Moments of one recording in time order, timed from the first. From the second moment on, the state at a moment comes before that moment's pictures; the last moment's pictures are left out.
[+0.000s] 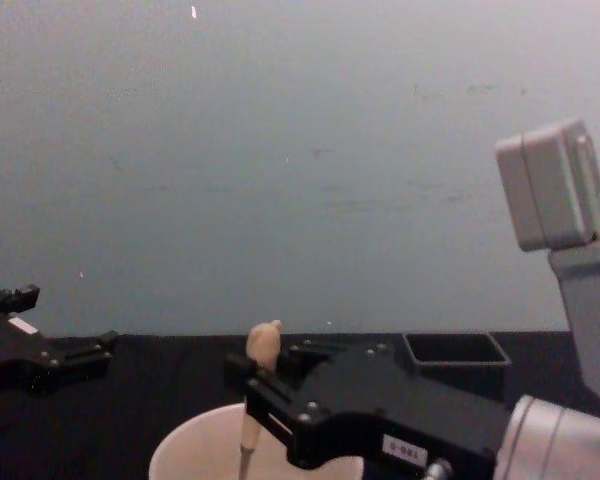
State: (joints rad) left arm -0.20 0.60 0.45 -1.41 -0.25 -0.12 0.03; right arm 0.19 0.29 -0.54 -1.47 0.30 -0.14 0.51
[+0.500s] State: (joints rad) left arm -0.20 0.60 0.45 -1.41 -0.25 -0.12 0.03; right arm 0.24 0.24 -0.54 -1.42 0.28 -0.15 0.48
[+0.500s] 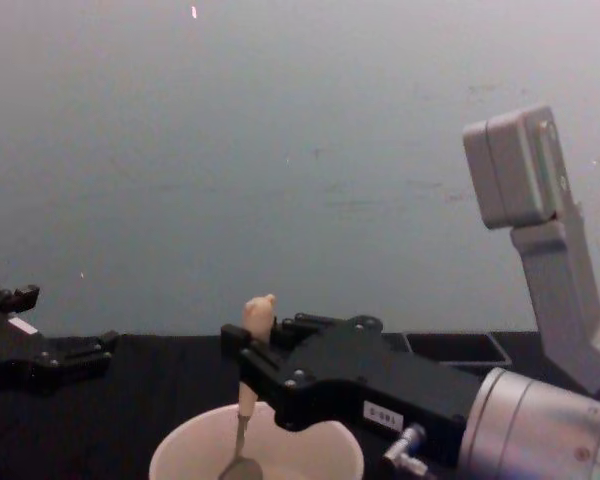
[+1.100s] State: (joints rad) left arm -0.20 0.60 0.45 -1.41 -0.25 -0.12 0.03; right arm 0.22 0.26 -0.50 -1.43 0.27 -0.15 0.47
